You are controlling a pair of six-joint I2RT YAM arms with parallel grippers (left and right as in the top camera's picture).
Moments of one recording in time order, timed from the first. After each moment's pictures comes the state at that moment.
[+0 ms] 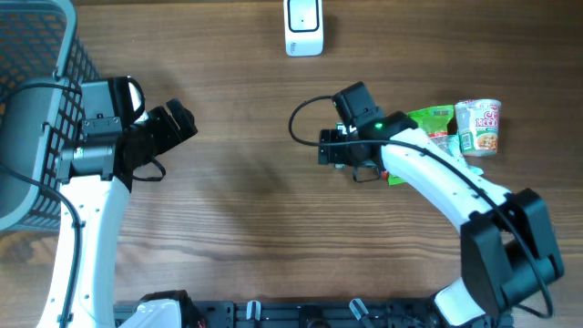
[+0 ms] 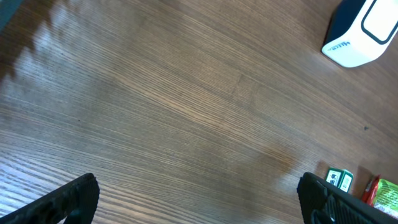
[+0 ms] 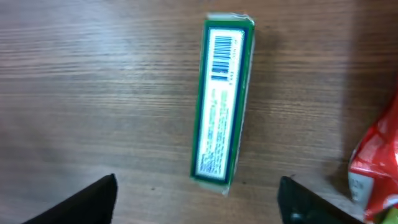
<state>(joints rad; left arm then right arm) 0.08 1.29 1.13 -0.83 0.13 -0.44 0.48 1.74 1.13 -0.64 -0.04 0.52</state>
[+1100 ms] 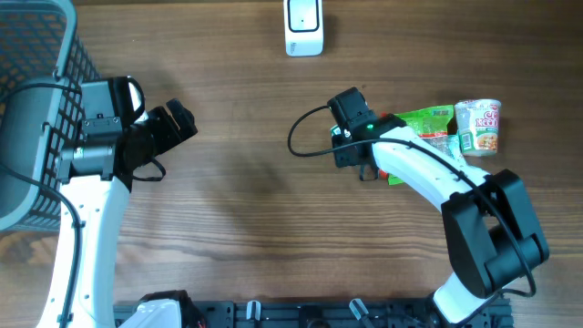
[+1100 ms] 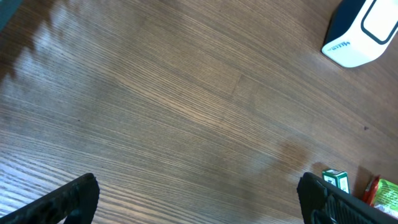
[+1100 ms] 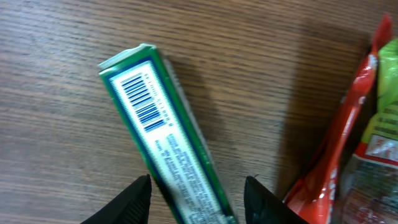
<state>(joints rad) 0.08 1.29 1.13 -0.83 0.13 -0.44 0.48 1.82 1.11 -0.58 0.16 0.28</state>
